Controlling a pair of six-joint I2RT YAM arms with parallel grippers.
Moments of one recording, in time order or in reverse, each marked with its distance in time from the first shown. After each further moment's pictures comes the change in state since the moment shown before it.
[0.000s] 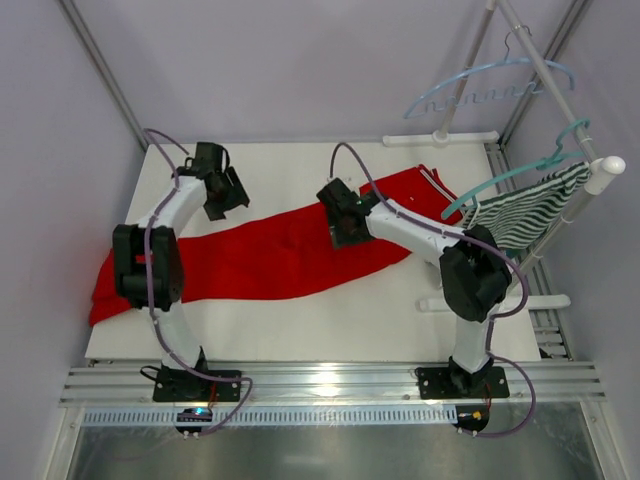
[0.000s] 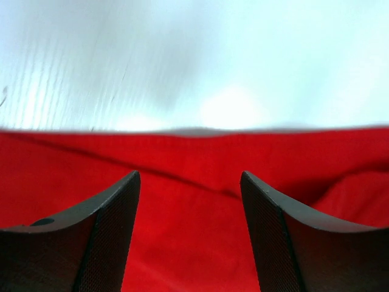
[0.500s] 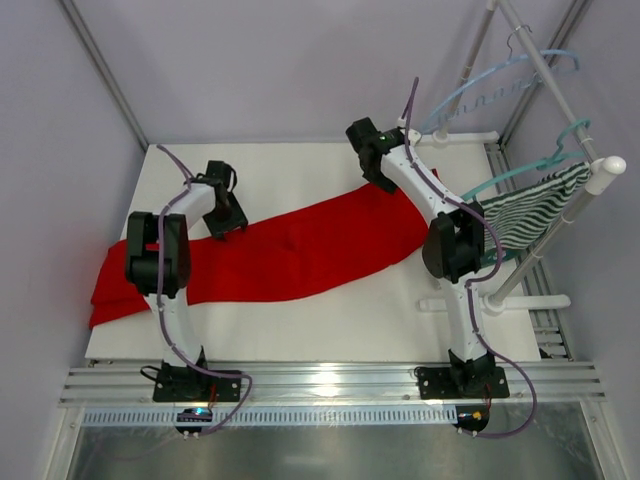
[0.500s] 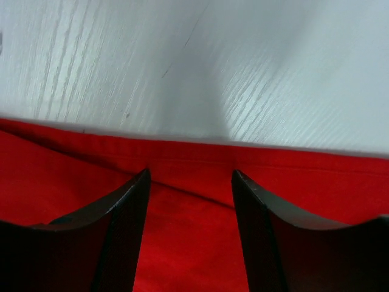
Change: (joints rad) left arm -0.002 0.211 -0.001 -0.053 -0.080 -0.038; right arm -0.247 0.362 0.798 -0.482 0.376 0.652
